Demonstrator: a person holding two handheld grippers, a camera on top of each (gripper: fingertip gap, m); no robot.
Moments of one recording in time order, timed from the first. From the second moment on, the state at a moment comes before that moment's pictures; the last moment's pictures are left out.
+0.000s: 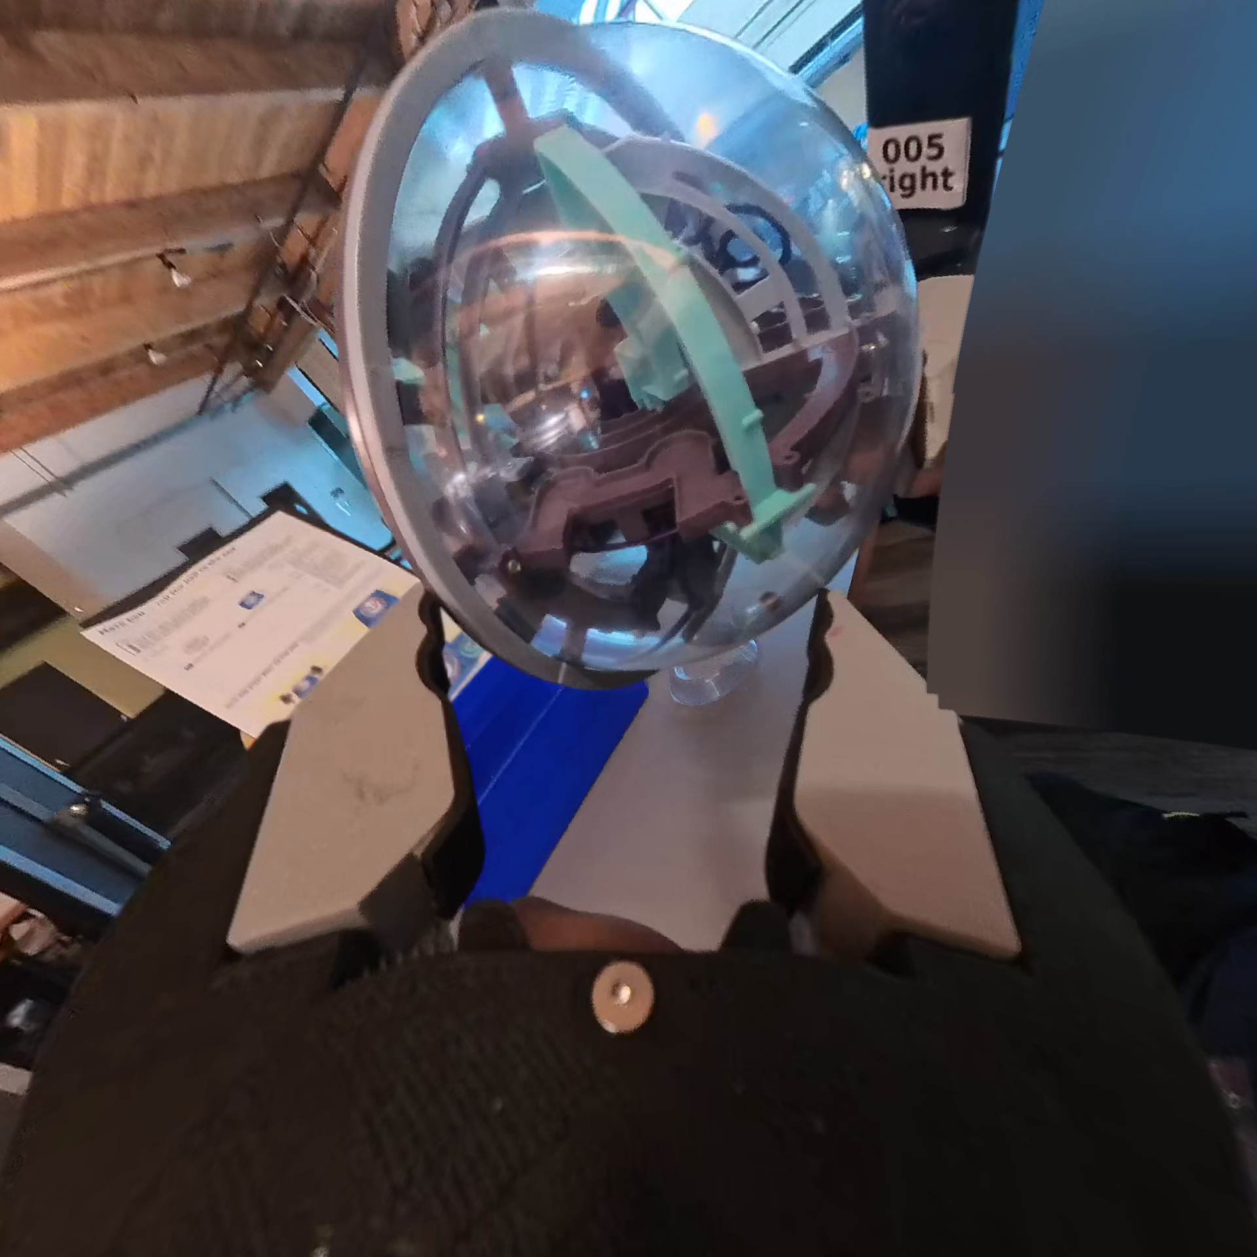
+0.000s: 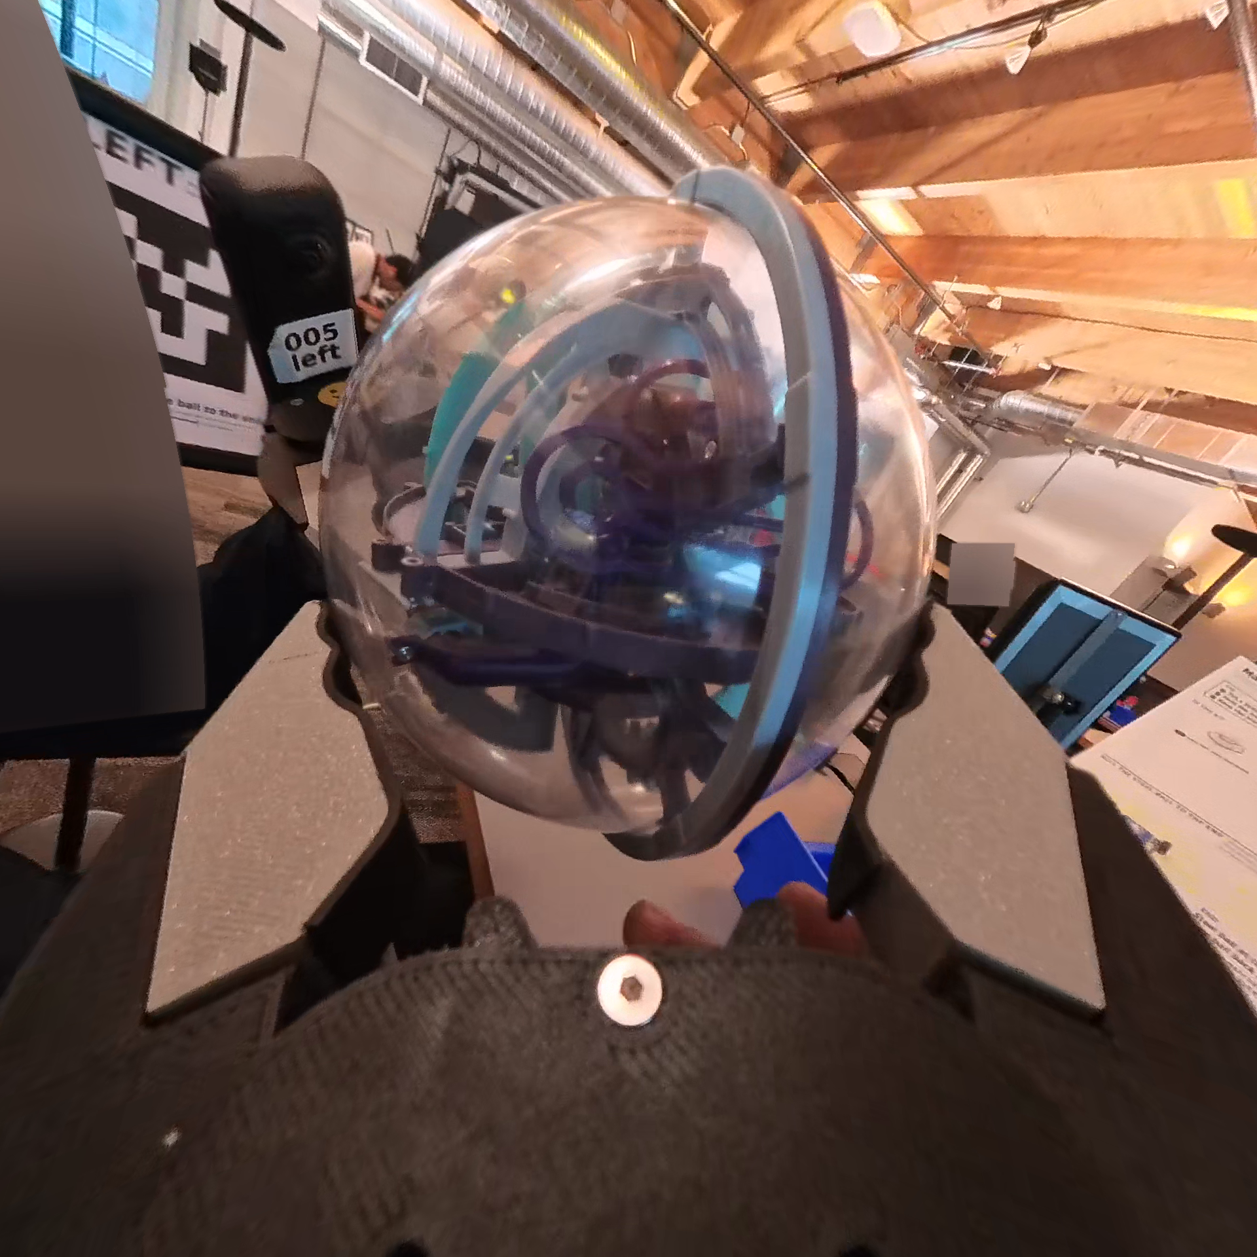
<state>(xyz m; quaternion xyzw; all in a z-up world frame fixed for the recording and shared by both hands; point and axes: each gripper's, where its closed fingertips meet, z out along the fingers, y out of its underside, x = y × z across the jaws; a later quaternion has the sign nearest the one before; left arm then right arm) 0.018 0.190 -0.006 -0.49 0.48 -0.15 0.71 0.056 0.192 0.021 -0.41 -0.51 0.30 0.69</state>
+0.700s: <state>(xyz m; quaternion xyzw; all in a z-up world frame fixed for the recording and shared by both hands) 0.012 0.226 -0.022 -0.55 0.44 -0.22 0.67 0.050 0.239 -0.002 -0.50 -0.45 0.41 0.61</state>
